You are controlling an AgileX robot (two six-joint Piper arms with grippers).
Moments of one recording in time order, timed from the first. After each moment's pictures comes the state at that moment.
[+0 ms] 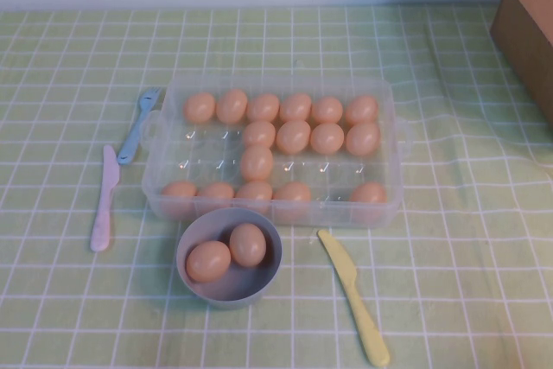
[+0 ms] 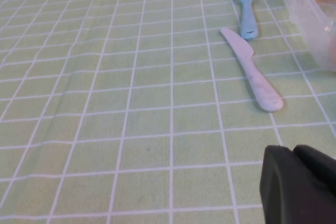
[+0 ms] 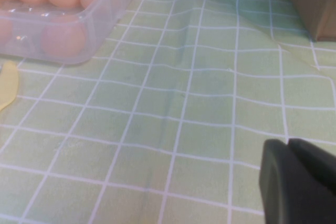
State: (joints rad) right arm 0.14 -0.01 0.03 0.15 0.38 -0.12; left arm -0.03 -0.01 0.03 0.05 0.34 0.03
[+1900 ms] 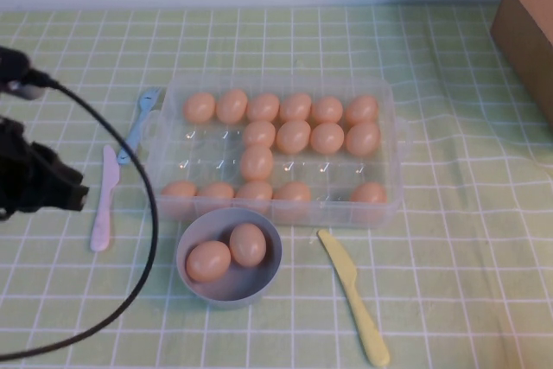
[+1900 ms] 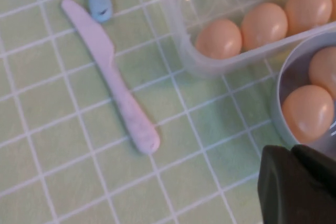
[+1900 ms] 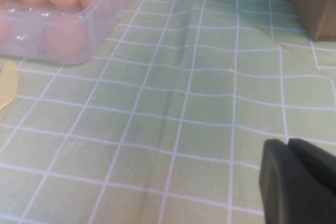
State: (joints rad) right arm 0.14 -0.01 0.03 0.15 0.38 -0.13; left arm -0.10 1.15 -0.97 -0.30 0.87 0.46
